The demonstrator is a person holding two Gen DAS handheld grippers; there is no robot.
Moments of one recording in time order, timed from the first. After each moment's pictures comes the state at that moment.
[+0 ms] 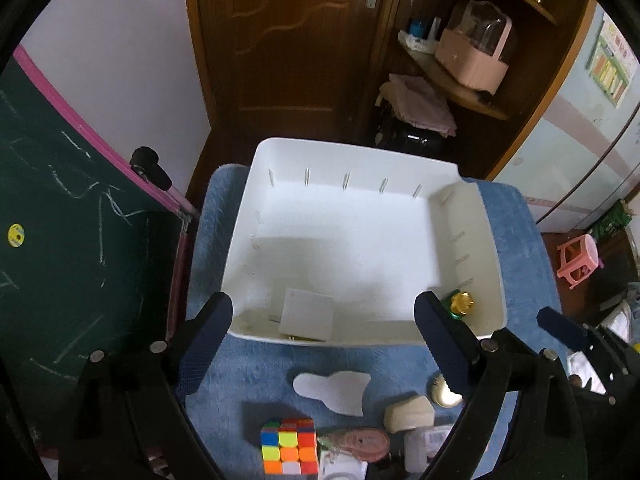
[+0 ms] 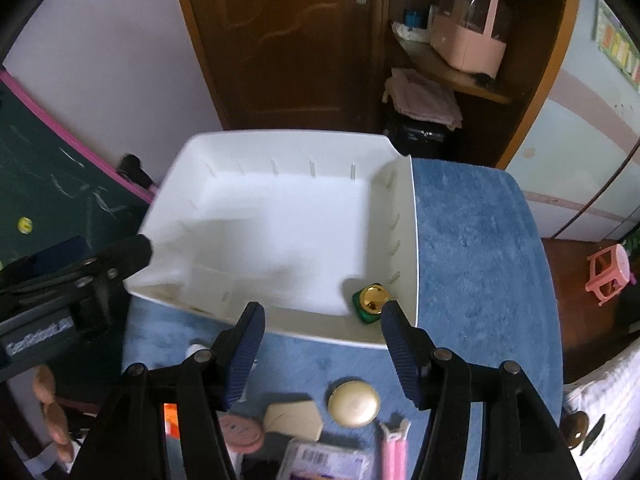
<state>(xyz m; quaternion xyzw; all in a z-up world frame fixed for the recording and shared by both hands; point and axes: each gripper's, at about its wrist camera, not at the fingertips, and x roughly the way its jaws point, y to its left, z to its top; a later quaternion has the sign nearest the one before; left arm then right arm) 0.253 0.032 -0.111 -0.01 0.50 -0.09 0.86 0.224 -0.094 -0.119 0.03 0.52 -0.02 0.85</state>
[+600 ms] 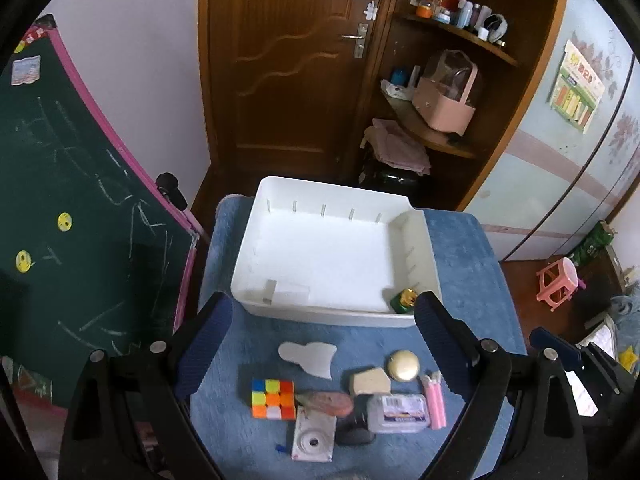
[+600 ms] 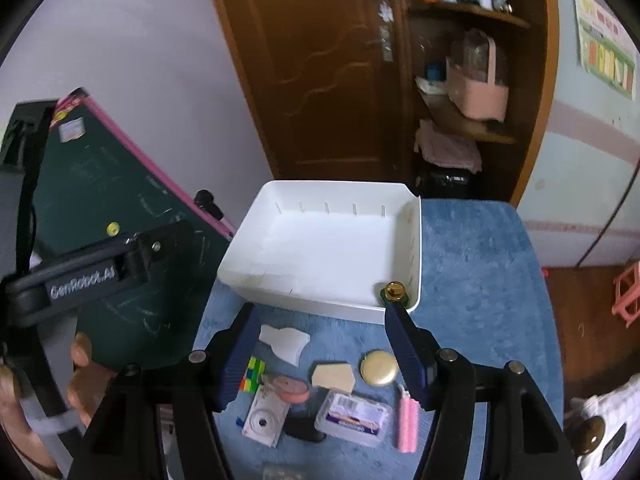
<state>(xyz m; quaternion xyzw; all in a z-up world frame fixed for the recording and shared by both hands) 0.158 0.040 -0.033 -0.04 0.43 -0.10 0.89 0.107 -0.094 -0.028 0.05 0.43 0.05 0.90</state>
